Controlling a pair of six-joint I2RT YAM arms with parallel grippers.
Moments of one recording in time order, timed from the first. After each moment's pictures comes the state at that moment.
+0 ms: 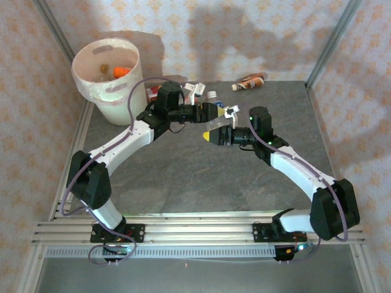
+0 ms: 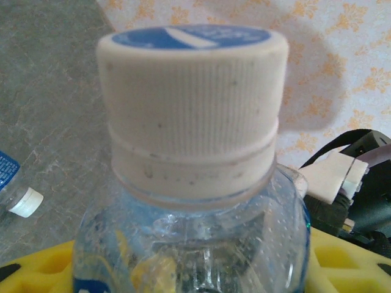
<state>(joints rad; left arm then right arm) -0.51 1.66 1.40 -0.06 0.73 -0.72 0.40 1.31 0.88 0.08 -0.89 0.51</state>
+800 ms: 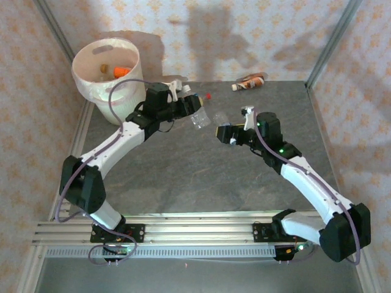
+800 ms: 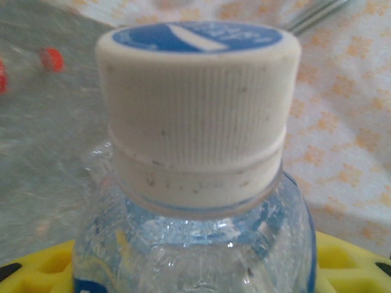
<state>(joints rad) -0.41 1.57 1.33 -0.17 0.33 -0.74 0.41 1.11 0.87 -0.22 -0.27 0.39</state>
